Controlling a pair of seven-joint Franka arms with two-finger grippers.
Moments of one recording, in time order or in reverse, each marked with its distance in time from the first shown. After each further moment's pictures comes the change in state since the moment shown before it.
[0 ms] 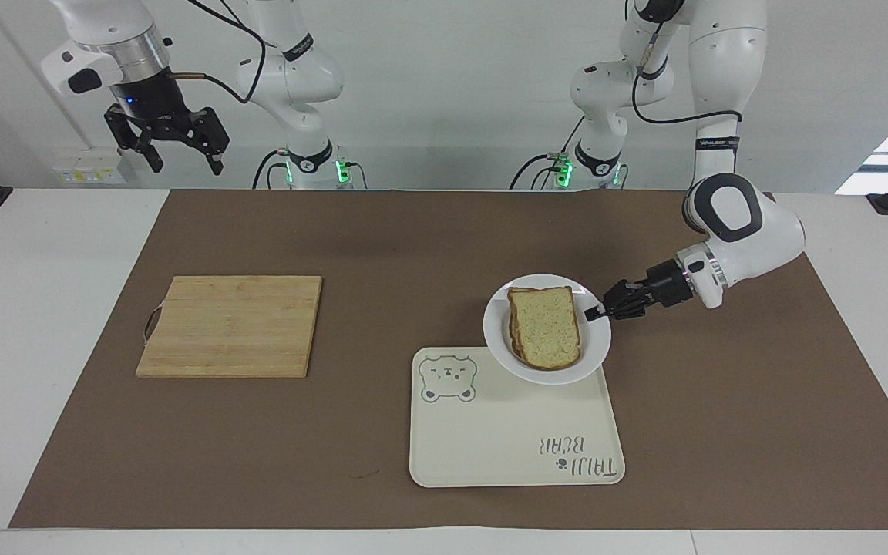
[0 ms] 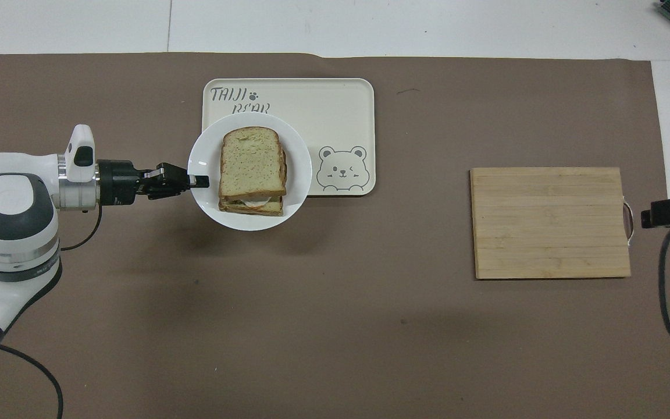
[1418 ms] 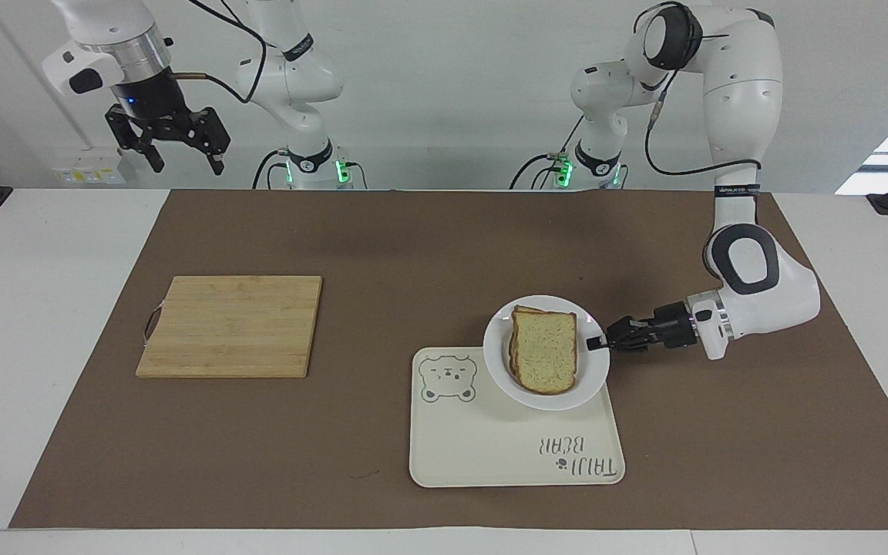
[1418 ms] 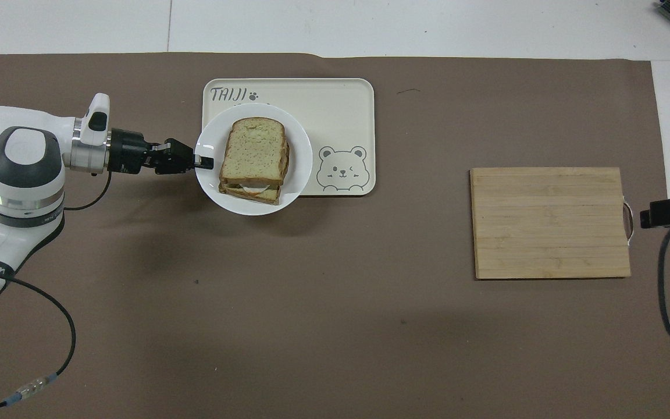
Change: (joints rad) left arm 0.036 0.283 -0.024 0.303 0.080 -0.155 0.010; right arm 0.000 0.000 0.001 0.000 0.001 0.000 0.000
